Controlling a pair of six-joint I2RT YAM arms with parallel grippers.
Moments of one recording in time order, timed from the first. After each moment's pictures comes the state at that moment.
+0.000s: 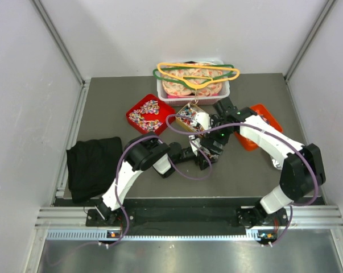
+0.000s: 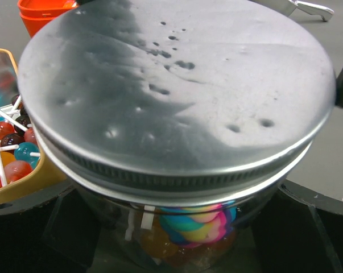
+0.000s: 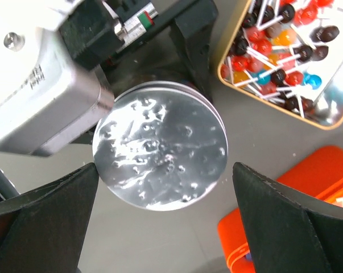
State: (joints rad) left arm -0.82 2.38 0.88 1.54 0.50 -0.04; right arm 0.51 1.53 1.22 -0.84 -0.25 -0.69
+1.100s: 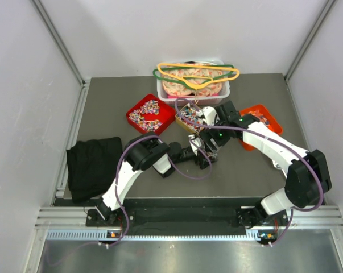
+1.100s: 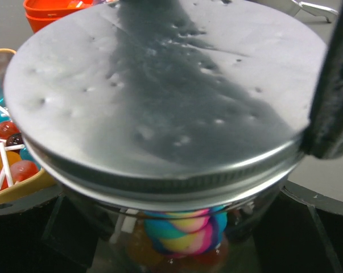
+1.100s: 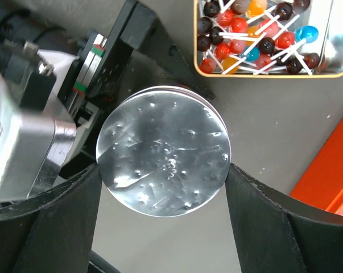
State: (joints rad) left arm -0.82 2.38 0.89 1.53 0.49 -0.04; right arm 0.52 1.47 1.12 -0.68 -0.18 -0.26
